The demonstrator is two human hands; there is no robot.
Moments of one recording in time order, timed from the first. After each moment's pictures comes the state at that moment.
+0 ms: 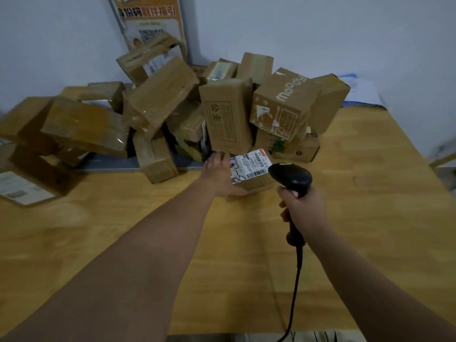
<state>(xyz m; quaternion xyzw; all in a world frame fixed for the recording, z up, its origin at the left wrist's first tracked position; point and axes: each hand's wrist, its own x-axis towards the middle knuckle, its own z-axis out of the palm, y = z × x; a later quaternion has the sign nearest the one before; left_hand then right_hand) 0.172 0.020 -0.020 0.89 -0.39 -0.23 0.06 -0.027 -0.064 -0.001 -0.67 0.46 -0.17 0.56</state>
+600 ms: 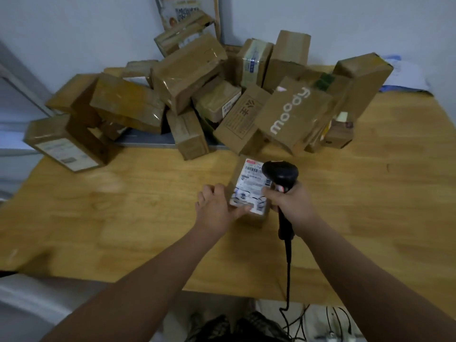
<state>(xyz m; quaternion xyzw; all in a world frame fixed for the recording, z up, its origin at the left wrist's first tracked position) 0.083 0.145 -0.041 0.94 -0.21 -0.17 0.21 -0.008 -0.001 -0.021 -0.65 0.38 -0.09 0.65</state>
